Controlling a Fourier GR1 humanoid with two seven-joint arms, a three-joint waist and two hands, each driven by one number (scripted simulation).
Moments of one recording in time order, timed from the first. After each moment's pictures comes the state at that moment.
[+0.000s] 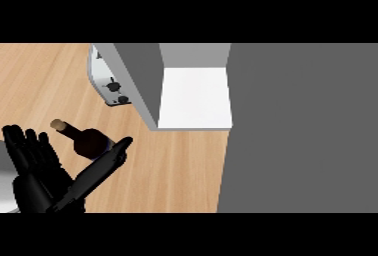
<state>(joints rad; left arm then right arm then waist) 0.00 0.26 -0.42 -1.99 -0.42 1.25 0.56 -0.03 -0.11 0.13 -2.49 -0.06 0.04 0.60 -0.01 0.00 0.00</state>
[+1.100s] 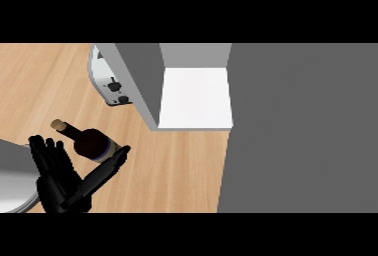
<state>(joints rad) 0.14 0.06 -0.21 -1.75 0.21 0.95 -0.21 -0.02 -0.10 0.11 -2.50 -0.07 0.06 0.60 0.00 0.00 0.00</state>
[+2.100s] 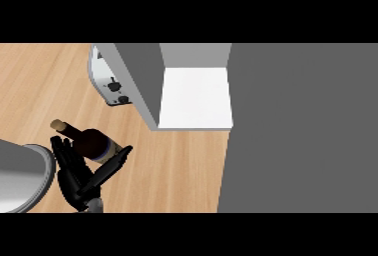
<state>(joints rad) 0.04 0.00 -0.03 -1.34 0.44 0.69 -0.56 -0.09 -0.09 0.11 -2.49 -0.07 0.04 0.66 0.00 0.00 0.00</state>
